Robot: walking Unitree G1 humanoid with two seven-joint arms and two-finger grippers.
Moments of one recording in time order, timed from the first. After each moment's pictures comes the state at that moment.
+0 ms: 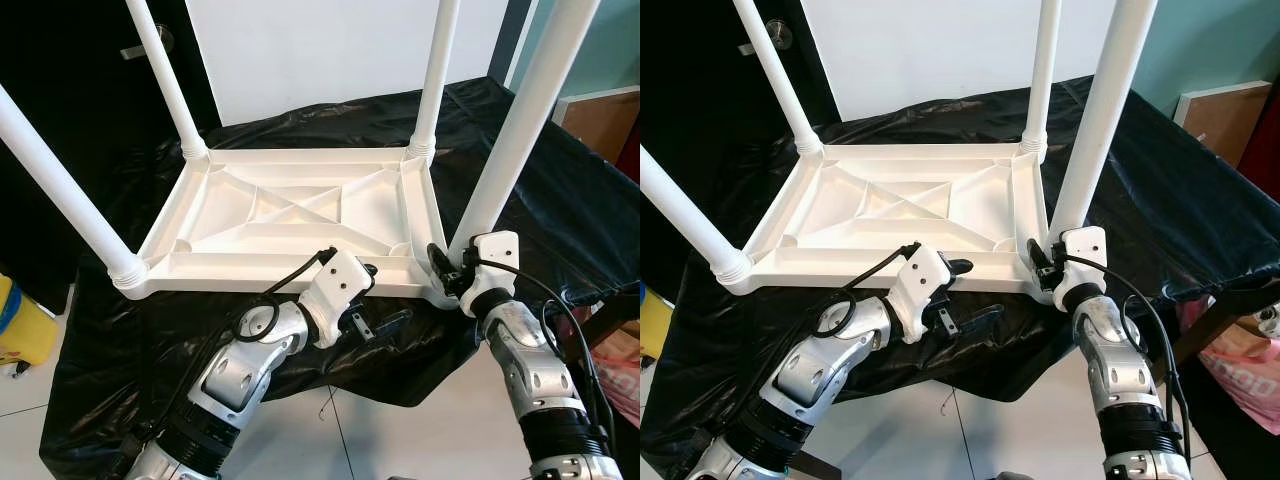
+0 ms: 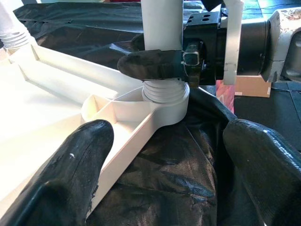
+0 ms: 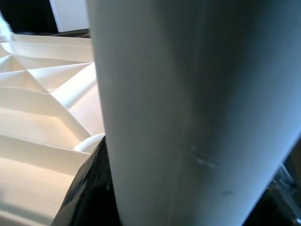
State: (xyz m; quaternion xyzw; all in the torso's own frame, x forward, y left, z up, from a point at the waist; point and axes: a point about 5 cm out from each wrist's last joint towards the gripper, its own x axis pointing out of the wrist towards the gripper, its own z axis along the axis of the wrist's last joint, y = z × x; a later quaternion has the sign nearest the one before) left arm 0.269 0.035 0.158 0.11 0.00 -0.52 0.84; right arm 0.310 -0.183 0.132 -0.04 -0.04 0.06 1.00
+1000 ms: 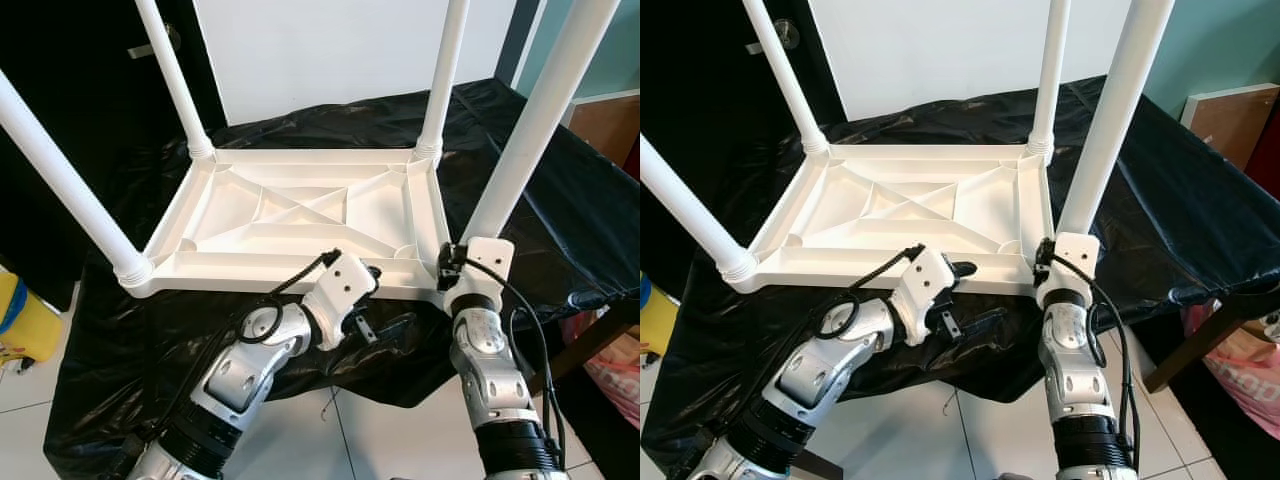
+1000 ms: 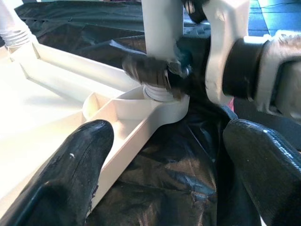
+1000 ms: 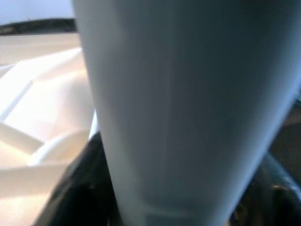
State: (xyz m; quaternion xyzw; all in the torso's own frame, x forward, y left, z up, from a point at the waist) left arm 0.267 0.031 0.158 0.11 0.00 -0.53 0.84; right arm 0.301 -0.159 0.121 0.00 -0.01 -0.12 0.99
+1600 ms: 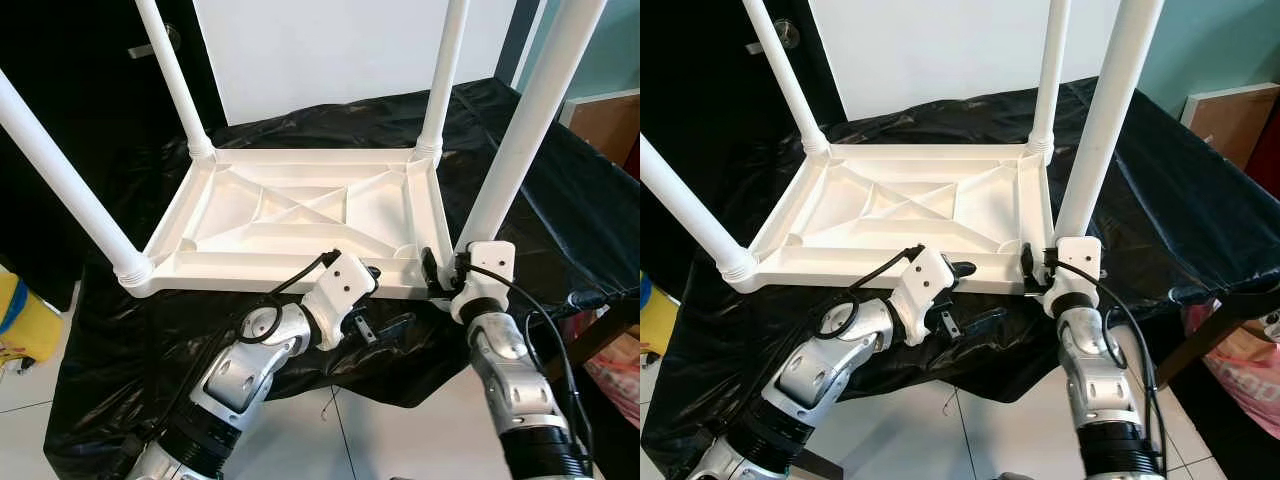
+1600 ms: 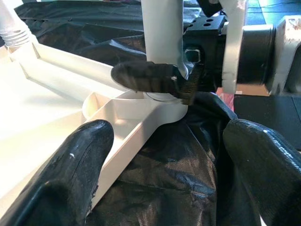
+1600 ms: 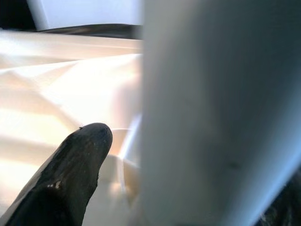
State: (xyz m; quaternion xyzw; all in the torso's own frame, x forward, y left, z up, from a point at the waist) left arm 0.267 0.031 0.158 0.11 0.00 -0.53 0.84; right arm 0.300 -0.179 0.132 -0.05 -0.04 0.05 1.00
